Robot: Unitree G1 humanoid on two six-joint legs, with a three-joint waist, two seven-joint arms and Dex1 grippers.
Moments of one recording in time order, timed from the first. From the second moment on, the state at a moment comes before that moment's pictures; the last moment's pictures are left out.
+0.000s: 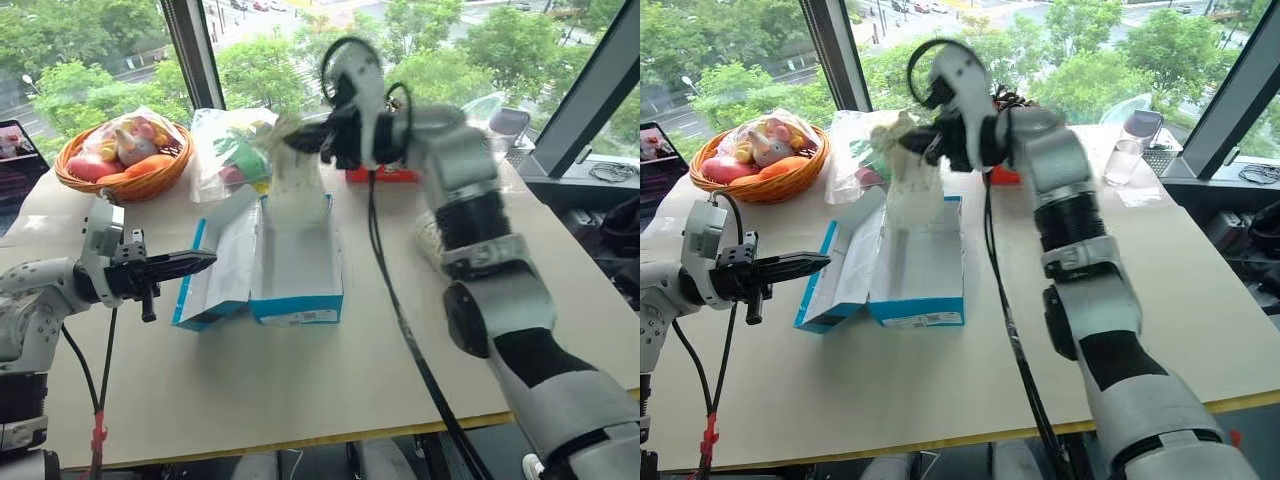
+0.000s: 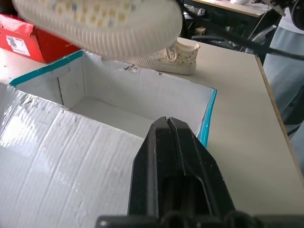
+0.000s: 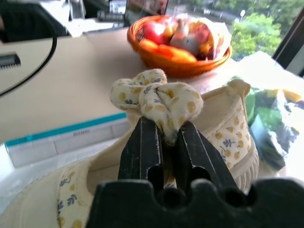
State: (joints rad) left arm -0.35 0.89 0.29 0.00 -0.71 0.50 -1.31; right arm -1.35 -0.30 -0.03 0.45 0.12 0.67 0.98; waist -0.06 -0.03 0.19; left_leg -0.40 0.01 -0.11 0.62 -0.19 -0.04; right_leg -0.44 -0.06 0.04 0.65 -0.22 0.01
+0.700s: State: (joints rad) left arm -0.32 0.85 0.28 -0.05 -0.72 0.51 -1.30; right arm -0.82 -0.67 0.02 0.26 0.18 0.45 1.11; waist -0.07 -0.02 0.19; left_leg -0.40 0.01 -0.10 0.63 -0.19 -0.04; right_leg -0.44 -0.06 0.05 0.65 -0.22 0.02
